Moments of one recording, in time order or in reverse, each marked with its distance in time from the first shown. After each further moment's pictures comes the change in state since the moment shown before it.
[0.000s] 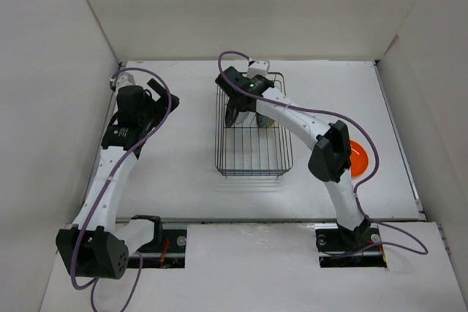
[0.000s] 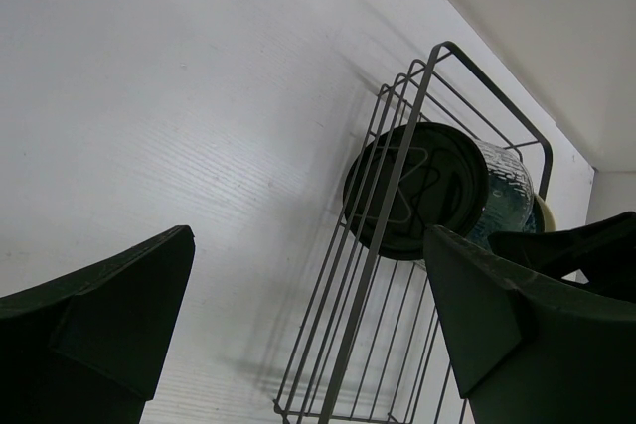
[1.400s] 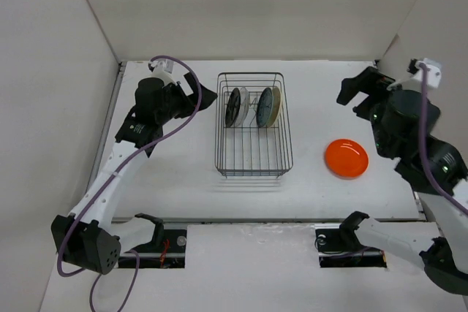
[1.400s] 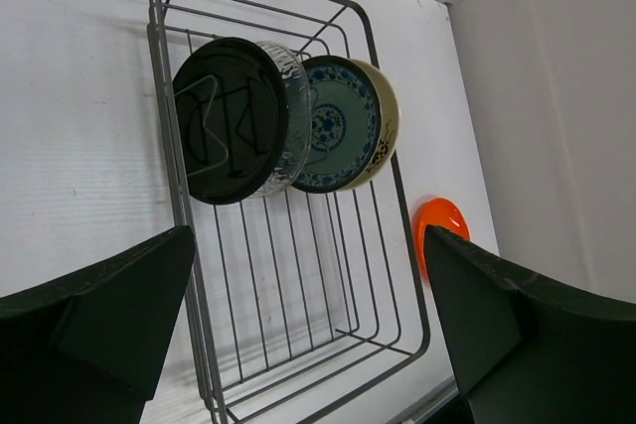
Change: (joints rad) left arm -0.216 0.048 0.059 0.180 0.266 0.102; right arm -0.094 -1.286 -0.628 0.346 -0.015 -0.413
